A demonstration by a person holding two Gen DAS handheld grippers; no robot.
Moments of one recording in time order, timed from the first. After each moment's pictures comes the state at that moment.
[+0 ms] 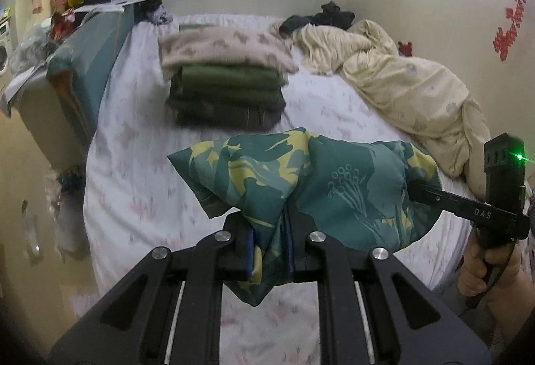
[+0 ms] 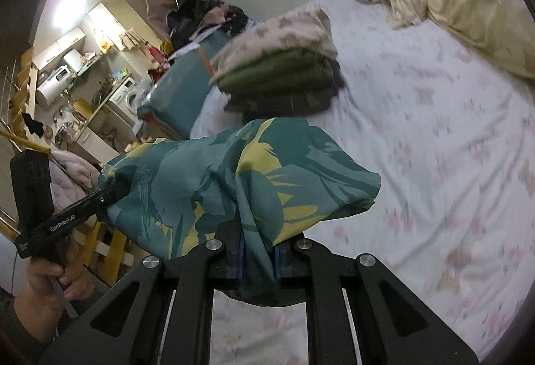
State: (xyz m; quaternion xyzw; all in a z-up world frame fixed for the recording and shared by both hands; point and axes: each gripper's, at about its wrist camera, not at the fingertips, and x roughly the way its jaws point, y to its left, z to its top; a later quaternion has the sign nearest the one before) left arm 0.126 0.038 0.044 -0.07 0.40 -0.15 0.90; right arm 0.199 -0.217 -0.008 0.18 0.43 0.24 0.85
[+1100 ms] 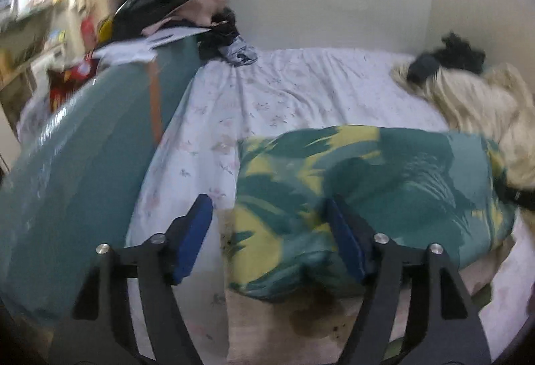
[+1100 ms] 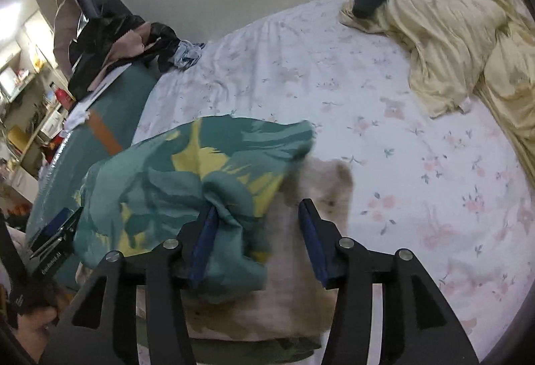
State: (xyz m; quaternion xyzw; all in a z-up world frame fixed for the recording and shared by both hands) left arm 0.558 0.133 -0.023 -0.04 0.35 0.06 0.93; right arm 0.672 -0.159 -0.055 0.14 0.45 0.13 0.87
